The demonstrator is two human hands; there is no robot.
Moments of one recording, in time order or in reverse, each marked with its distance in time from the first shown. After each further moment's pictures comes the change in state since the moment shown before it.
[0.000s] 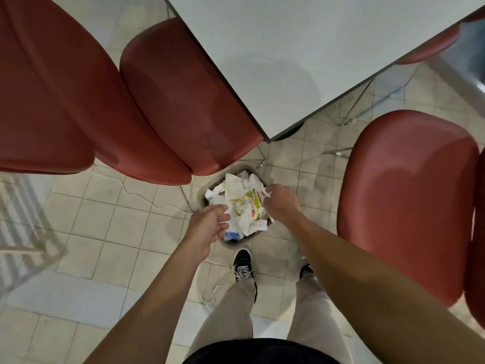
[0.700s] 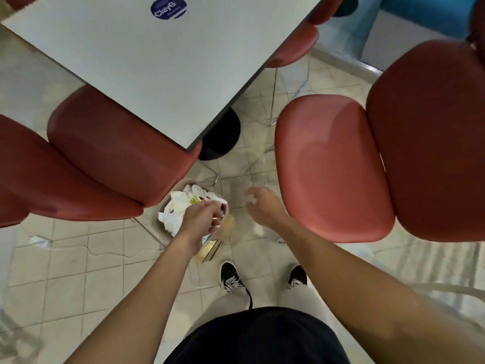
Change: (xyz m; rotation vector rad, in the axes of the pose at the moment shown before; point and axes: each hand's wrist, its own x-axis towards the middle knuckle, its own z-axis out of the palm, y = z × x) left_hand -0.079 -0.007 0.087 0.383 -0.263 0.234; right_hand -0.120 0.088 -0.071 0.189 0.161 -0.076
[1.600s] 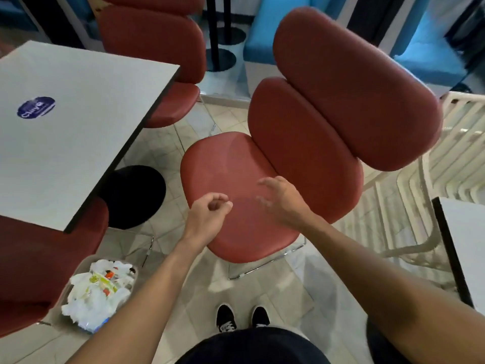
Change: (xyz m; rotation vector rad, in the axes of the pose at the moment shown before) left_hand -0.086 0.051 0.264 0.524 -0.211 0.659; right_hand -0.145 0.189 -0.220 0.086 0.460 0.096
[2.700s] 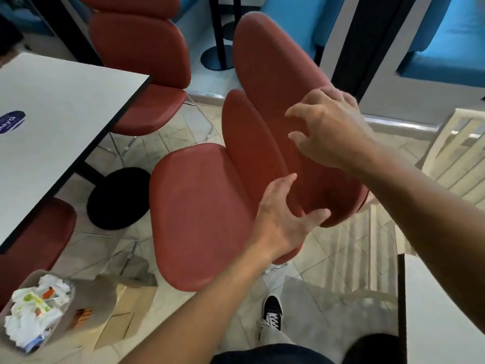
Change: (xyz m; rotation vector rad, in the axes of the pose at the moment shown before) left_hand 0.032 0.217 0.296 0.083 -0.156 0.148; right_hand 0.112 0.150 -0.293 -0.493 0.281 -0.376
